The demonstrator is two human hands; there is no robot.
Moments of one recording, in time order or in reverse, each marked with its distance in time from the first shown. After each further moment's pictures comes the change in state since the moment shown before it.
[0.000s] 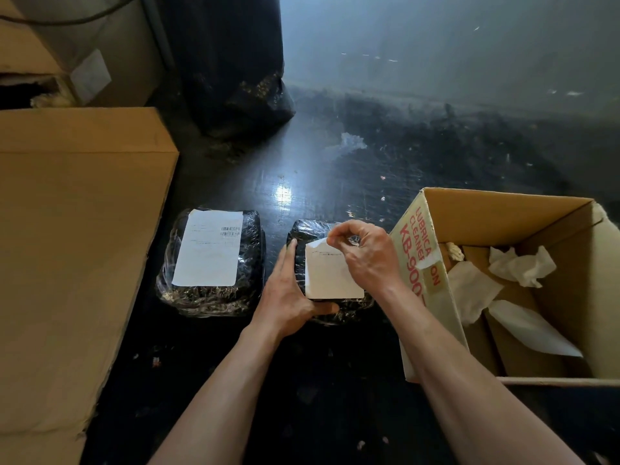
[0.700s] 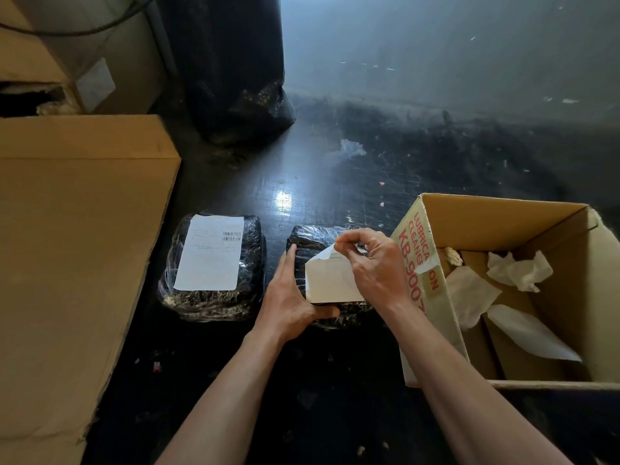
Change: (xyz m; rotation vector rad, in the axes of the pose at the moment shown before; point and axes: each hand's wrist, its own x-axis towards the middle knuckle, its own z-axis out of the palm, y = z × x) left_hand -0.001 0.003 0.002 -0.043 0.026 -0.022; right_hand -0.017 -0.008 -0.006 0.103 0.106 -0.005
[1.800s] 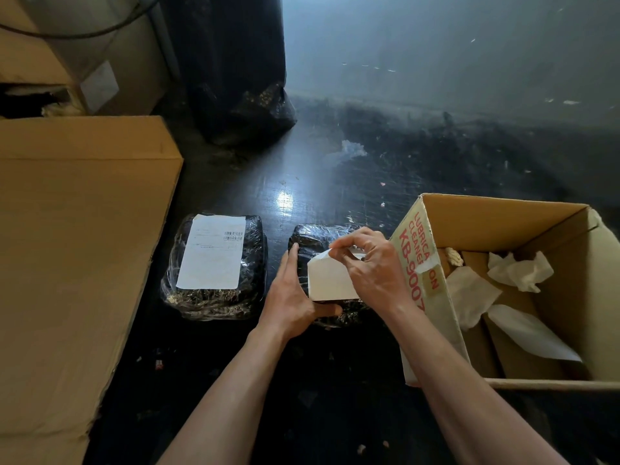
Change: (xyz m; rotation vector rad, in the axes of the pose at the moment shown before) left_hand 0.000 0.005 0.002 0.009 -0.003 -0.019; right_hand -0.005 -0.010 -0.002 -0.019 -0.099 0.023
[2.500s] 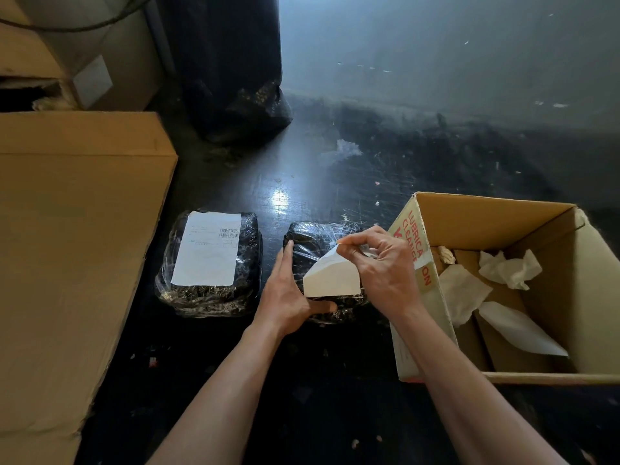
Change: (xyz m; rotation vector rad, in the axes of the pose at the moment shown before) left_hand -0.002 0.001 -0.001 0.019 -0.003 0.006; right_hand -0.016 -0.018 -0.020 0.112 0.064 0.016
